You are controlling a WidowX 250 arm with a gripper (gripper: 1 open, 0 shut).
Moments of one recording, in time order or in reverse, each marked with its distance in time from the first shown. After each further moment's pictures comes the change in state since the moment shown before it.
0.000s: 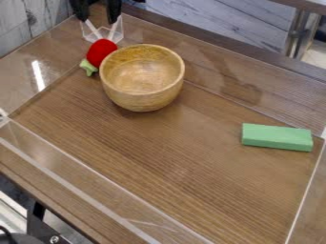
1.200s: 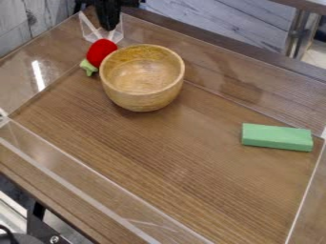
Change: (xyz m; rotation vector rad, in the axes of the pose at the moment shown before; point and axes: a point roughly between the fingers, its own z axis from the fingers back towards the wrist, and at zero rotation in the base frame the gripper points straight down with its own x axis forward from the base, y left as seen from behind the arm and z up) arm 0.002 -0.007 -0.016 0.032 0.045 -0.002
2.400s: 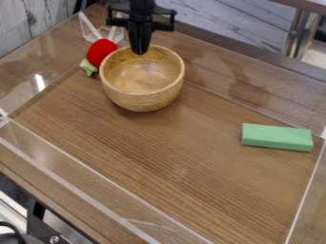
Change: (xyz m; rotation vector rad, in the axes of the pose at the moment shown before) arm -0.029 -0.053 -0.025 0.031 0.073 0.057
